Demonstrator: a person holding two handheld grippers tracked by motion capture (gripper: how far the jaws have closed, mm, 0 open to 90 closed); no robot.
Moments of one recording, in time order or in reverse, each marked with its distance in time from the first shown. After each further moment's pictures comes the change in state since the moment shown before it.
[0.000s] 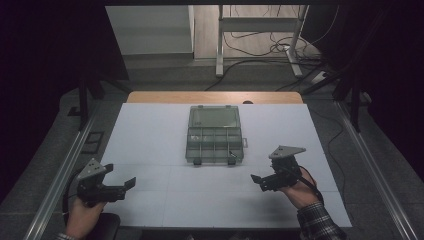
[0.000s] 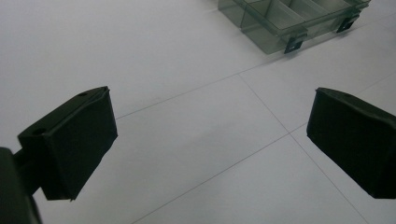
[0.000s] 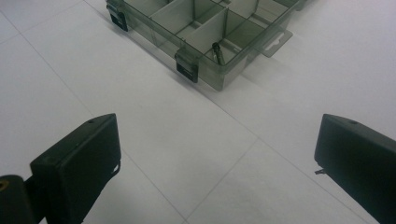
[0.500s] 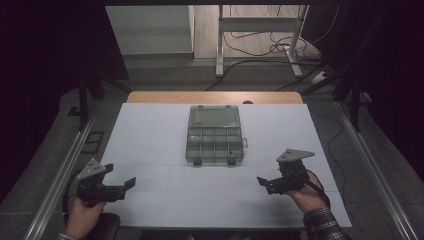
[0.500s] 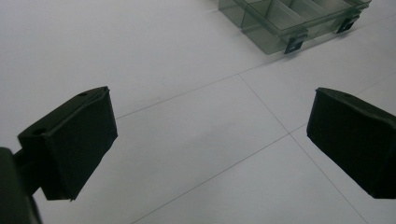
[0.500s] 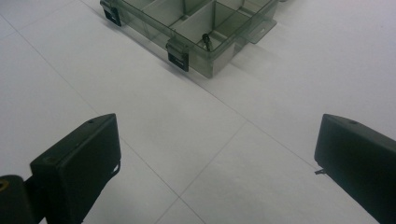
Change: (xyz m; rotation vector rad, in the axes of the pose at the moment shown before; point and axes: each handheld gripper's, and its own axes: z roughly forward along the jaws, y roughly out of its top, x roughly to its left) left arm 0.000 0.000 0.000 0.000 0.001 -0.003; right arm -0.004 -0.013 -0.014 -0.013 -0.019 0.023
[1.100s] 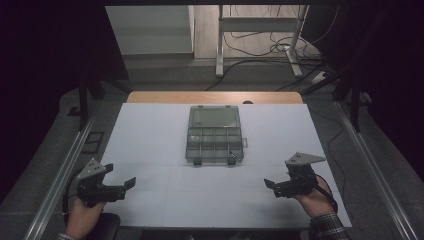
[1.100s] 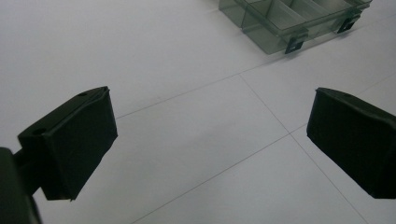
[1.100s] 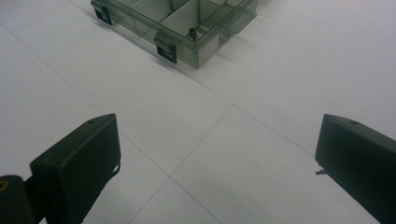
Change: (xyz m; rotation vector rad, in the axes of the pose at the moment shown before) left arm 0.000 0.000 0.000 0.000 0.001 -0.001; right arm -0.006 -0.015 -0.015 -0.027 -0.026 0.036
